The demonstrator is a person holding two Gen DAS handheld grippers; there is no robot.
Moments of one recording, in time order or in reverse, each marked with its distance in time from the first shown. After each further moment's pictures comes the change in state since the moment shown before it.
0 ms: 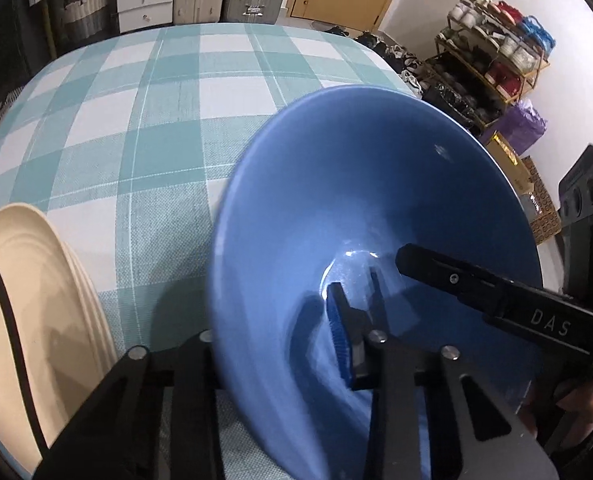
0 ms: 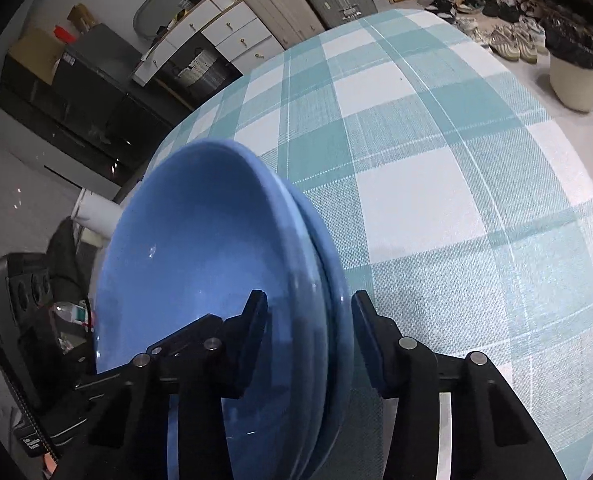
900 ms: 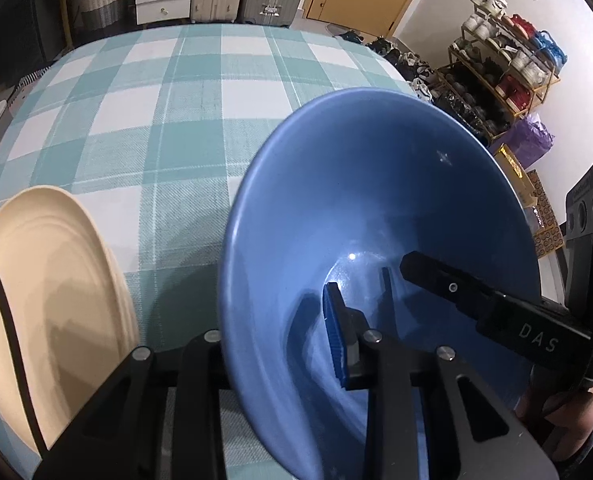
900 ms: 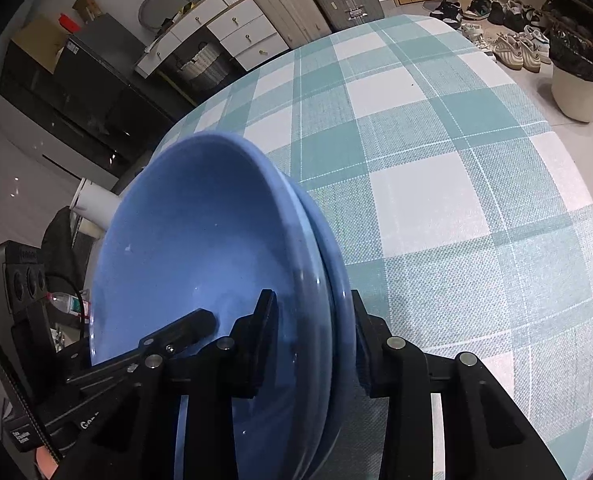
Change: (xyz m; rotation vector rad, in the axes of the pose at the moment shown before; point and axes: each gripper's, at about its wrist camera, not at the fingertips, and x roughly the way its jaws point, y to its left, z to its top) left arm -0.021 0.004 -0.004 -0.045 -0.009 0.030; right arm -0.009 0.018 -0.003 -0.044 0.003 -0.037
